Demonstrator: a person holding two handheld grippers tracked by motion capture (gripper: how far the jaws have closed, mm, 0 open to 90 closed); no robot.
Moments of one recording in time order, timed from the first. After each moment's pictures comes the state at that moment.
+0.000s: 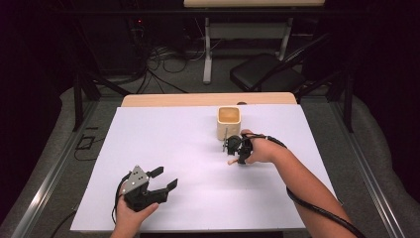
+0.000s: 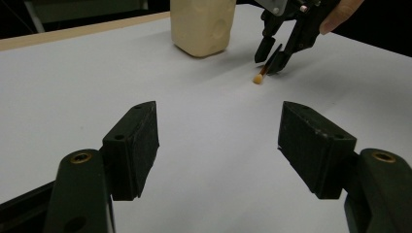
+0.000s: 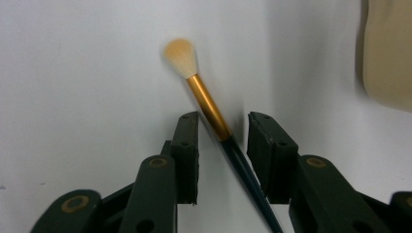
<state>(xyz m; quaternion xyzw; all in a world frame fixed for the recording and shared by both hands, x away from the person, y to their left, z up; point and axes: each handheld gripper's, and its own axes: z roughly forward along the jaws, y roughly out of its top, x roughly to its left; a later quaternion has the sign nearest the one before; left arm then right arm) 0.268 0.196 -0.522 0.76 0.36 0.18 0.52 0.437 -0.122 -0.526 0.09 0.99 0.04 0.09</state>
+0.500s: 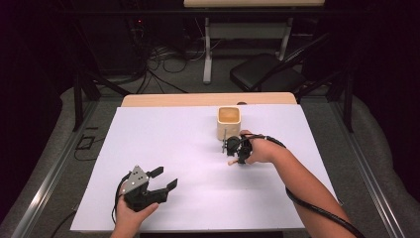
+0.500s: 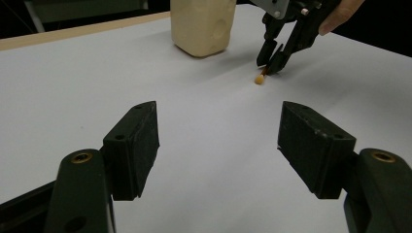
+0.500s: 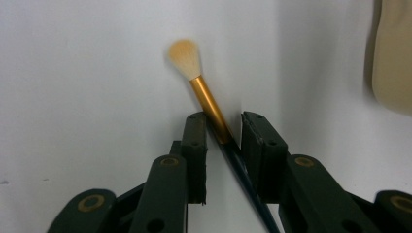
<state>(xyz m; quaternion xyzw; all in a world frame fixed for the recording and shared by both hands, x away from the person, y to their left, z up) 0.268 0.197 -0.522 0.76 0.36 0.18 0.52 0.436 -0.119 -0.527 0.07 0.99 0.03 0.08</state>
